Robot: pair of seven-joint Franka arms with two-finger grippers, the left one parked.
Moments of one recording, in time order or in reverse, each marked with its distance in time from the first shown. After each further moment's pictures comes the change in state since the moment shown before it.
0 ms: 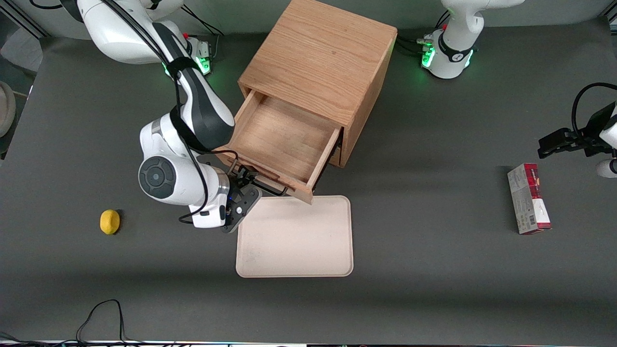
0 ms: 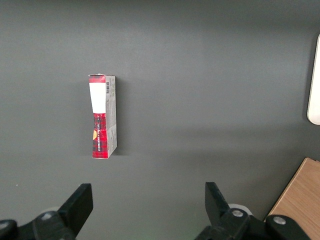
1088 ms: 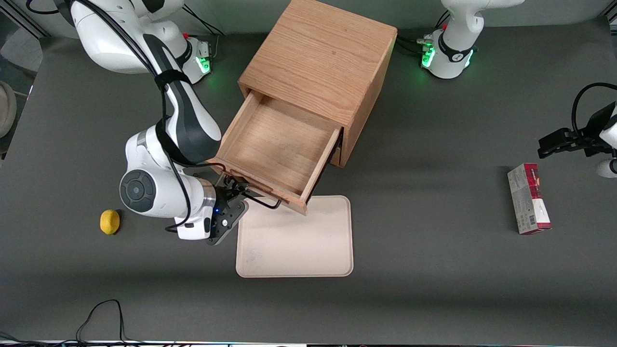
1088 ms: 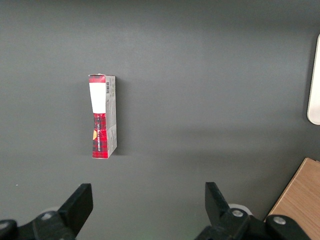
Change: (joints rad) arm -0.051 0.040 0.000 0.054 0.006 0.000 -0.016
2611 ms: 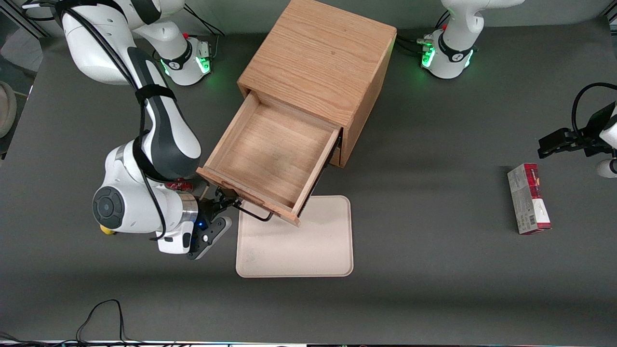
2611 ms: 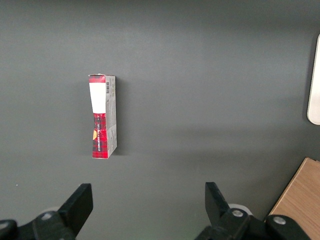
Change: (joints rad) arm -0.067 0.048 0.002 0.065 0.074 -0.010 -0.002
